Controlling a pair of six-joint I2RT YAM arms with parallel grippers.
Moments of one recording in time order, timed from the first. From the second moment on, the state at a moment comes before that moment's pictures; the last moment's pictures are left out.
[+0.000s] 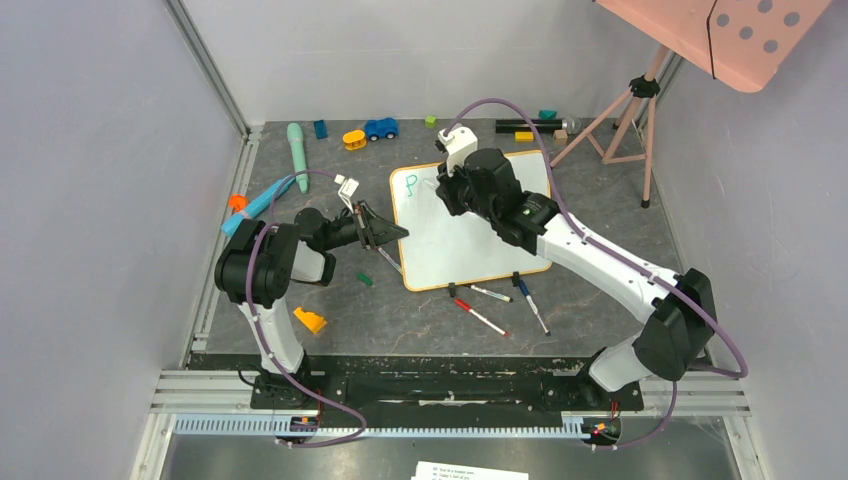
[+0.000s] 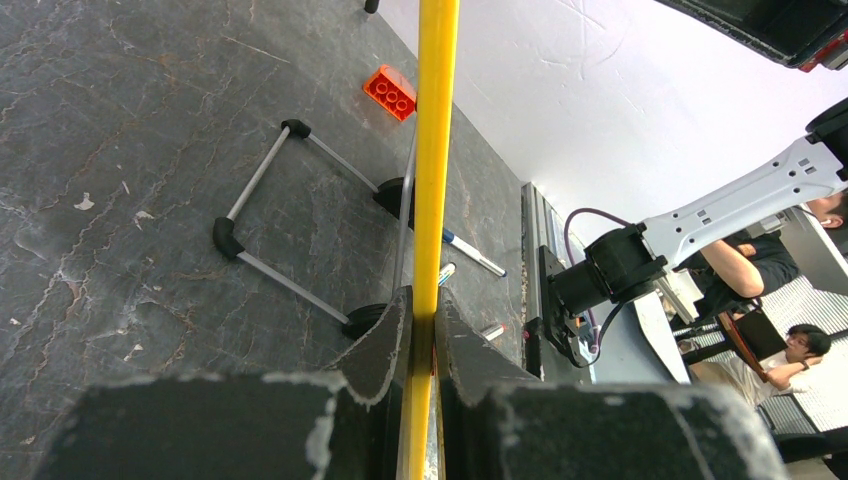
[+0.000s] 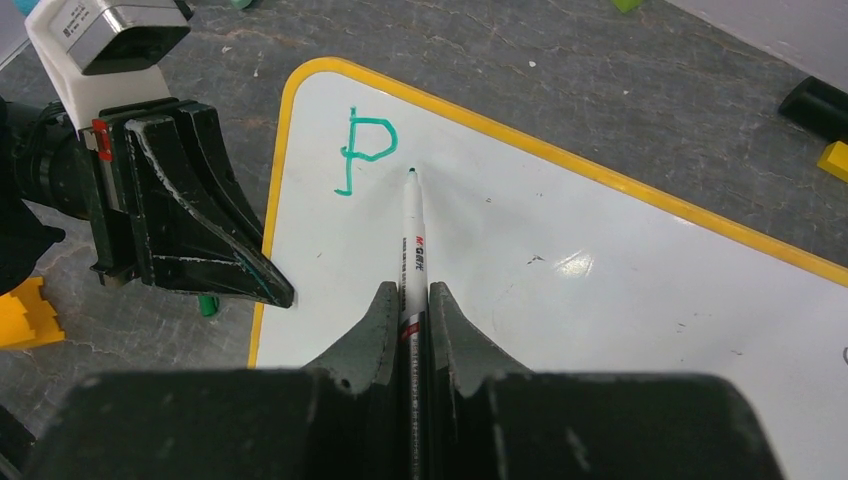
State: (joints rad) left arm -0.15 1.90 0.58 1.48 1.11 -0.92; right arm 0.74 1.50 1.31 -0.22 0.14 0.06
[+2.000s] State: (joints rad) left arm -0.15 1.90 0.58 1.48 1.10 -0.92; right arm 0.75 1.53 1.34 -0.27 0.18 0.07
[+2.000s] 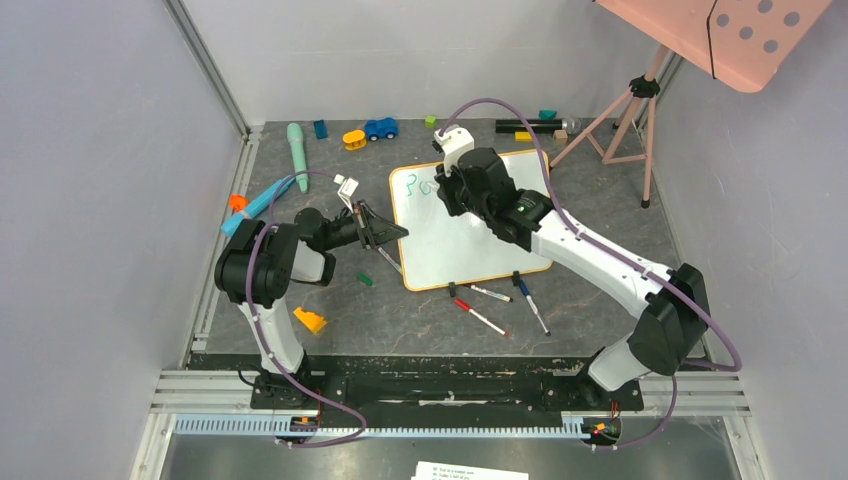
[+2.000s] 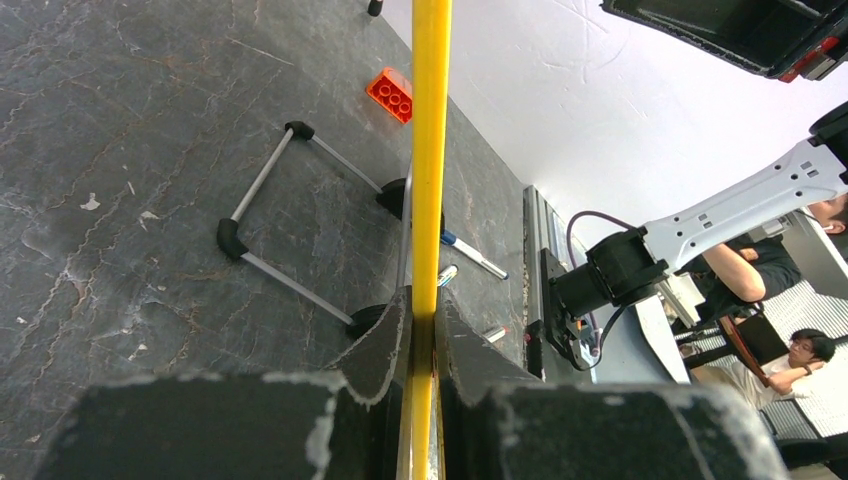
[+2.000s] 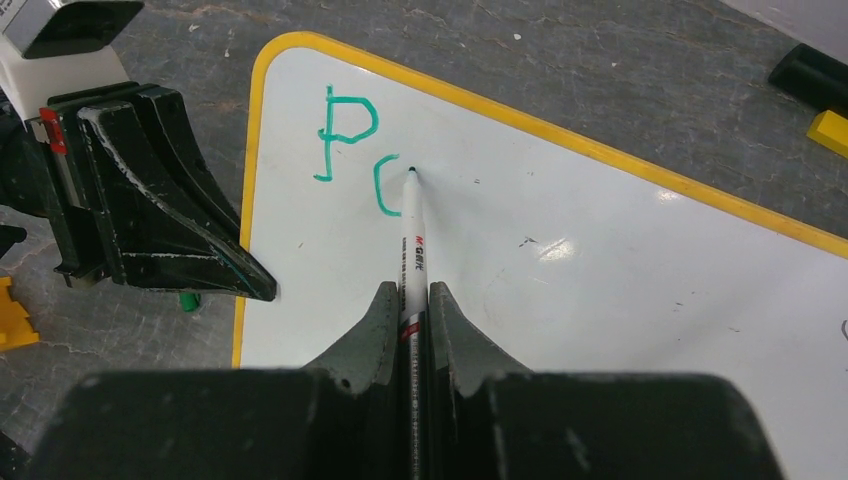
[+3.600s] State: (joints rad) left arm -0.15 1.90 0.58 1.48 1.11 -0.92; right arm 0.68 1.41 1.23 -0.18 0.08 0.09
